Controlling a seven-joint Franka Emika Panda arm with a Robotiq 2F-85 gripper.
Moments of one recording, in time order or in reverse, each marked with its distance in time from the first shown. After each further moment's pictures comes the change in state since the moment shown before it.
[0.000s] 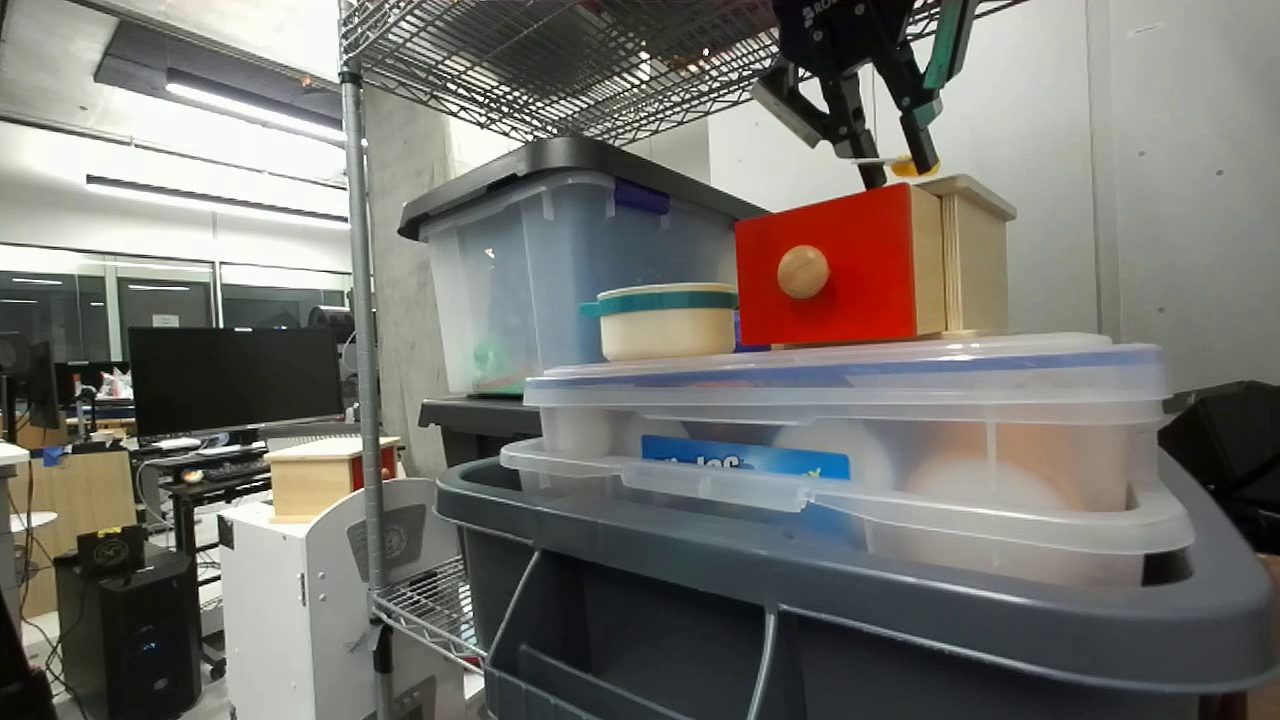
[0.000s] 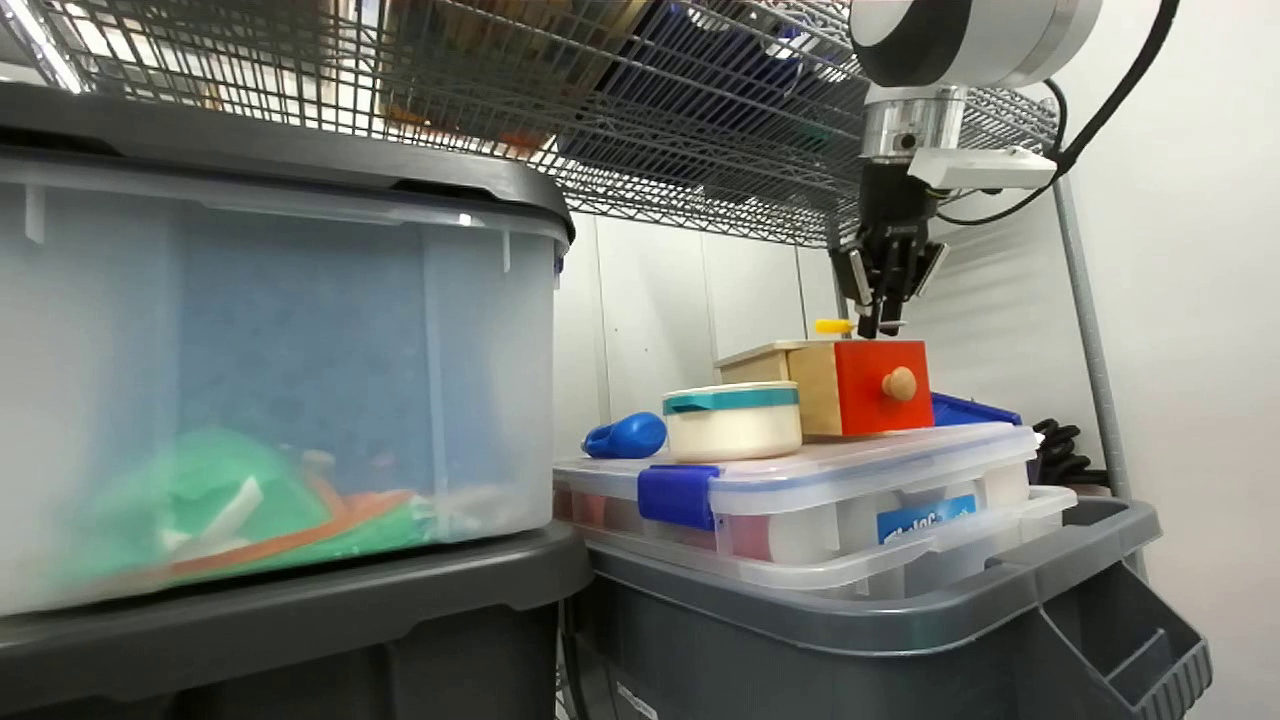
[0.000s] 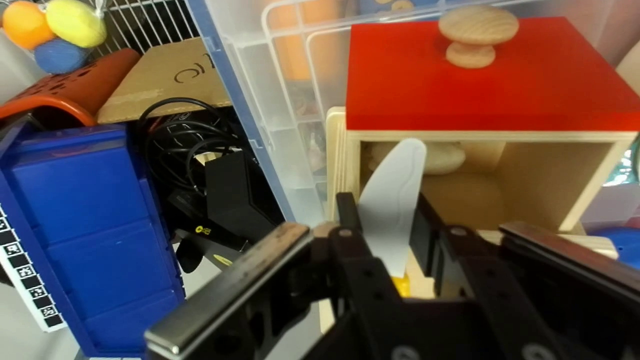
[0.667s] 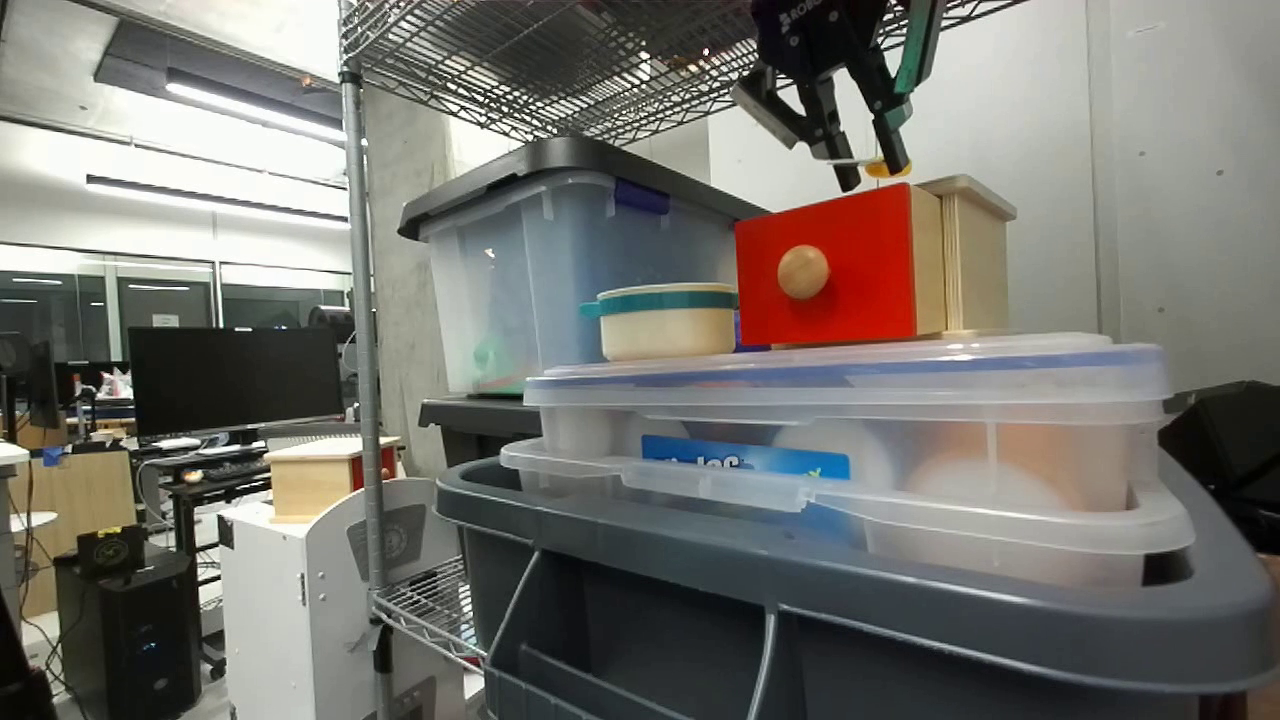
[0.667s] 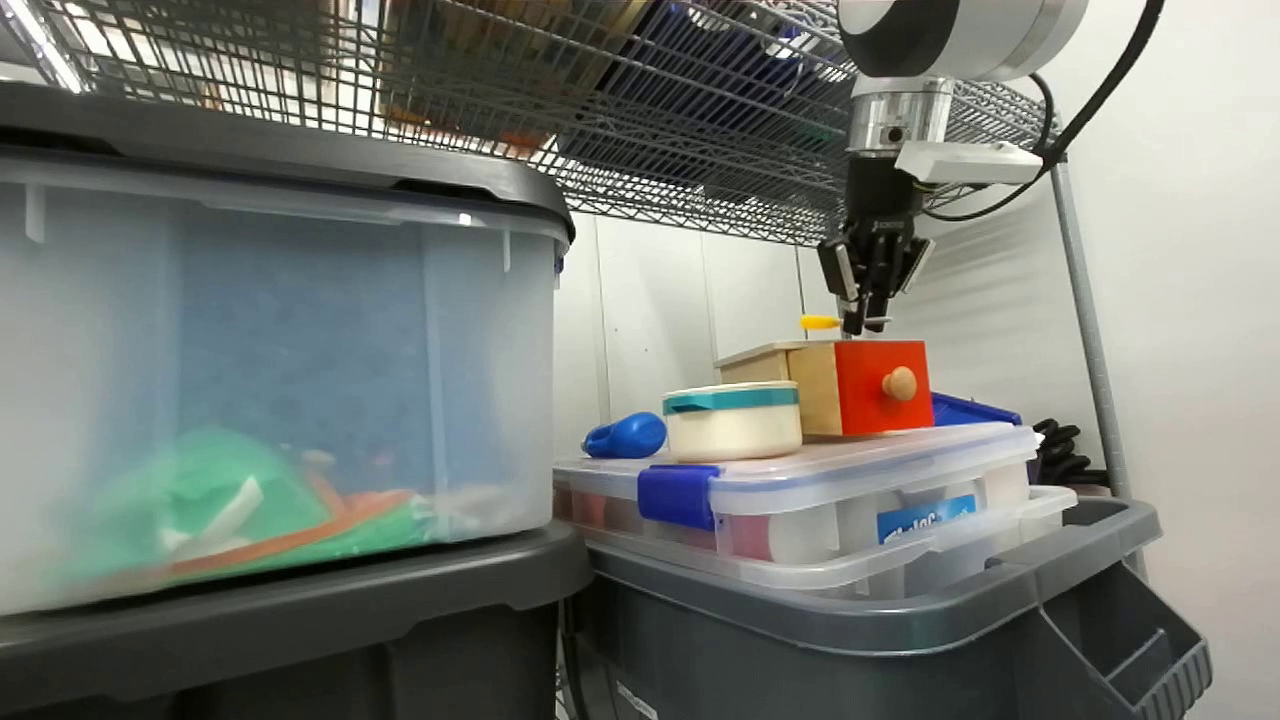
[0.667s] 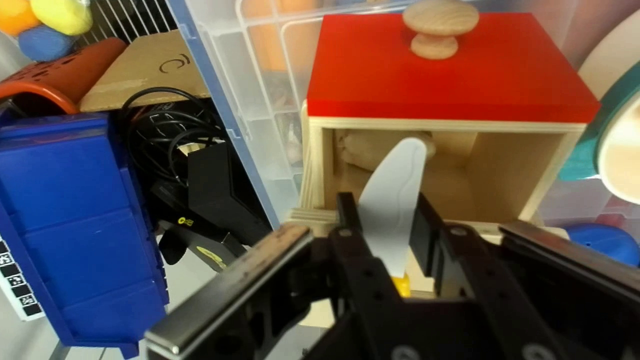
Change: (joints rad) arm 0.012 -0.006 0.017 0.002 -0.003 -0.003 0.000
